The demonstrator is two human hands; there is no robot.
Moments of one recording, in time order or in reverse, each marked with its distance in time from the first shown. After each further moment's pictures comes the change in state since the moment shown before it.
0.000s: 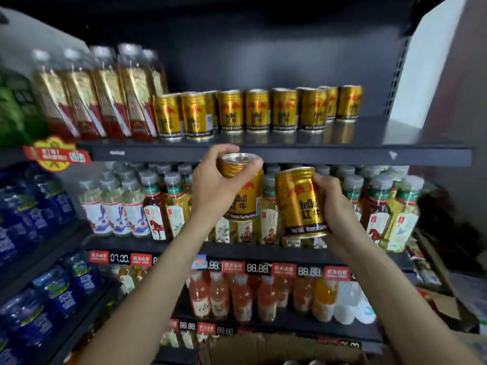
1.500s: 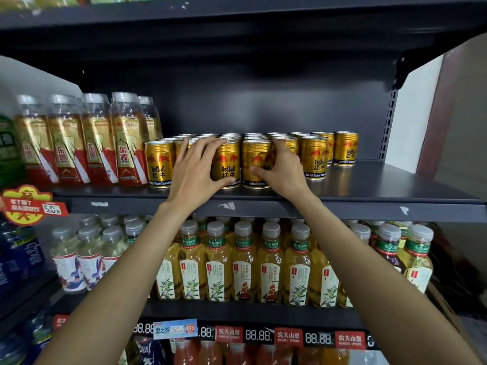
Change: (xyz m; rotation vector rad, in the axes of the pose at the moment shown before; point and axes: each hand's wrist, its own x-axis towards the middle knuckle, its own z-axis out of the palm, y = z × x) left_hand 0.153 -0.047 -0.018 0.907 0.054 0.620; right_hand 0.175 -0.063 0.053 -0.993 0.292 -0.575
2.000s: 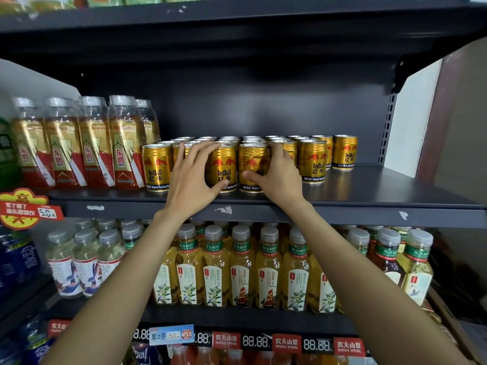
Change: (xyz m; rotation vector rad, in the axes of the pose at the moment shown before) left_hand -0.004 -0.003 0.005 -0.169 0.048 -0.049; right_hand -0.005 -0.004 0.006 -0.103 0.047 0.005
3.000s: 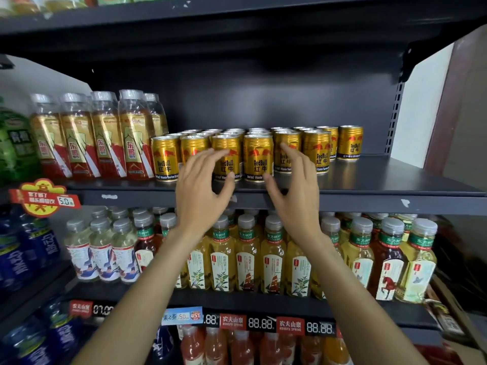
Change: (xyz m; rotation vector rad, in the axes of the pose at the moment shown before) left_hand -0.040 0.053 -0.027 -0.140 0.154 -0.112; right_hand -0.071 0.007 -0.013 0.191 0.309 -0.224
